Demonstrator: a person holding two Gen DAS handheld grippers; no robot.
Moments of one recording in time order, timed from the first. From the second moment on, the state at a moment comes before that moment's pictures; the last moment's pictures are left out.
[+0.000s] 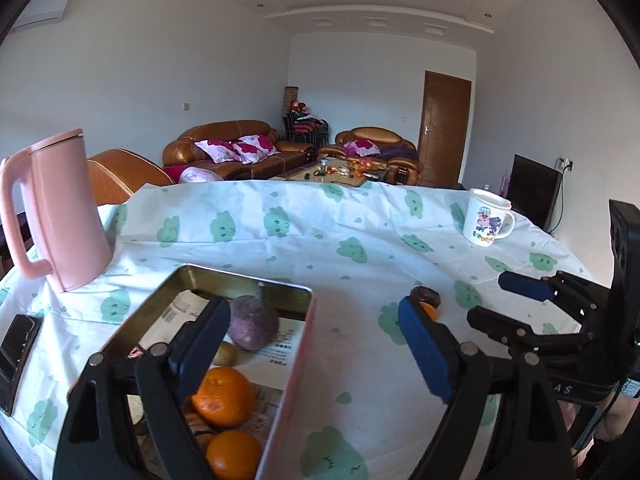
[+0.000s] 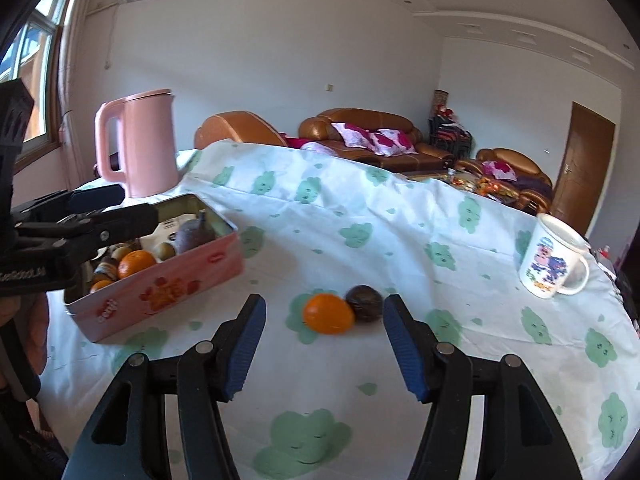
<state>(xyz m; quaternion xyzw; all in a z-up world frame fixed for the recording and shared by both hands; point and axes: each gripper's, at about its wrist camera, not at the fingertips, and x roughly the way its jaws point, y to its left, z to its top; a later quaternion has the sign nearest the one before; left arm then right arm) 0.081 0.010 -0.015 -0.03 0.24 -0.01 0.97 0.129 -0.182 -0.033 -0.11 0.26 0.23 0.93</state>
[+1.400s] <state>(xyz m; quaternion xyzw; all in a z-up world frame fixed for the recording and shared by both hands) 0.166 -0.022 -0.057 -0.05 0.34 -0.03 0.94 0.217 -0.177 -0.068 0.00 0.38 0.21 0.90</state>
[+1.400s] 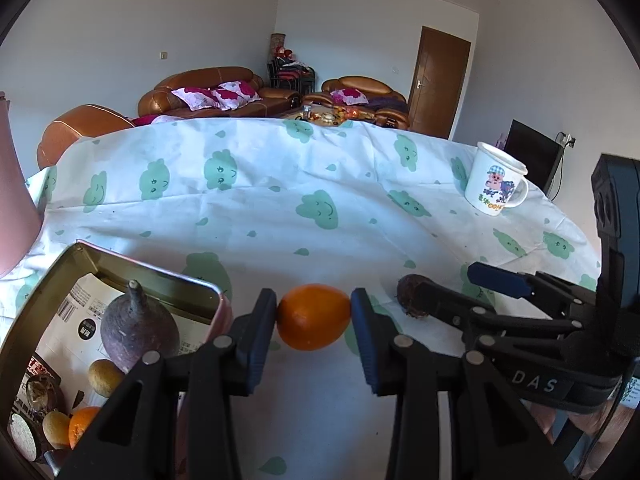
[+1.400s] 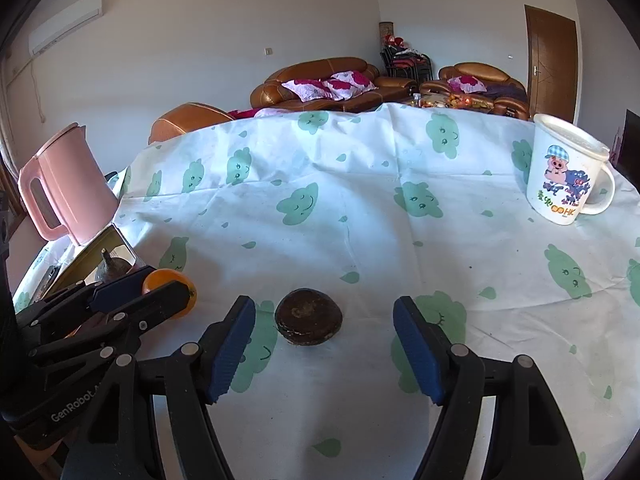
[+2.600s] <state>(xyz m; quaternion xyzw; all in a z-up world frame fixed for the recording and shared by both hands) 0.135 -0.020 -0.037 -0.04 0.24 0.01 0.97 0.183 -0.177 -0.042 -0.01 0.27 0.26 0.93</state>
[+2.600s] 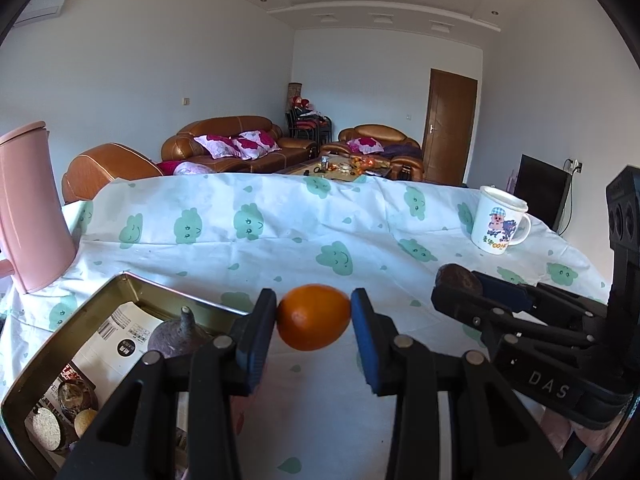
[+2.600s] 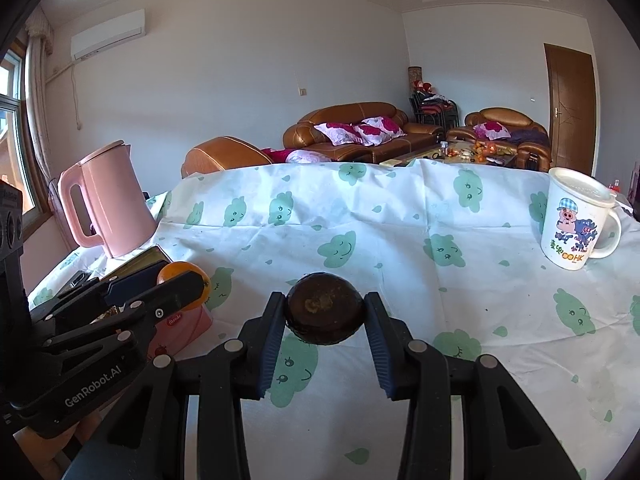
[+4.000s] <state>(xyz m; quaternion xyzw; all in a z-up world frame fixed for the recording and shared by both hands) 0.099 -0.036 -0.024 0.00 0.15 0.02 0.99 0.135 -0.191 -0.028 -0.02 0.16 0.26 0.95</state>
